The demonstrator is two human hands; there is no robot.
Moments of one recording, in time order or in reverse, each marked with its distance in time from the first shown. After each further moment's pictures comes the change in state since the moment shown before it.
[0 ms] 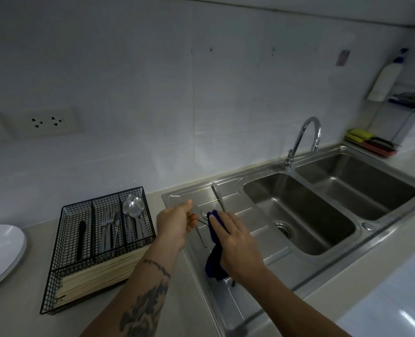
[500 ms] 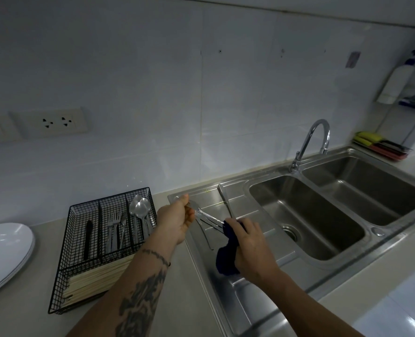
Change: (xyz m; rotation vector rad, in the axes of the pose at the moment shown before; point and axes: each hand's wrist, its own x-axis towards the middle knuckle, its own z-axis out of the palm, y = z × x) left_hand 0.016 0.023 -0.007 -0.067 0.022 -0.088; right_hand -0.002 0.018 0.005 0.203 -0.011 0.139
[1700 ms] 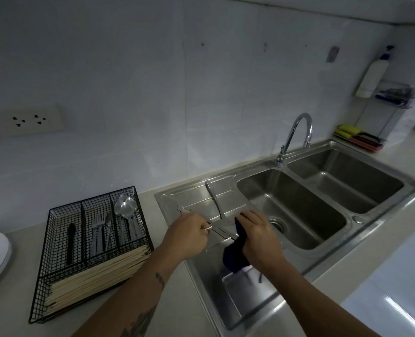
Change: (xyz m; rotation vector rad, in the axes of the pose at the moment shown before) left_hand -0.022 -0.040 0.002 1.504 -0.421 0.681; right_hand -0.006 0.028 -0.026 -0.158 0.060 0.088
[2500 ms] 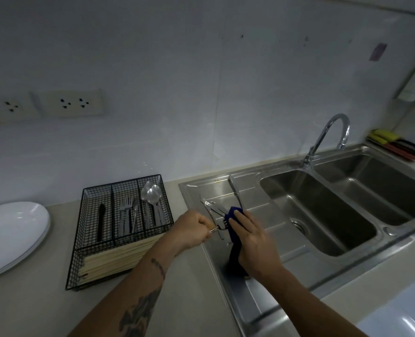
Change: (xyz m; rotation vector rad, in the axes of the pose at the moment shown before) left_hand -0.023 -0.043 -0.018 -0.490 -0.057 -0.310; right_hand -0.006 -0.054 0.033 -0.019 -0.110 -0.173
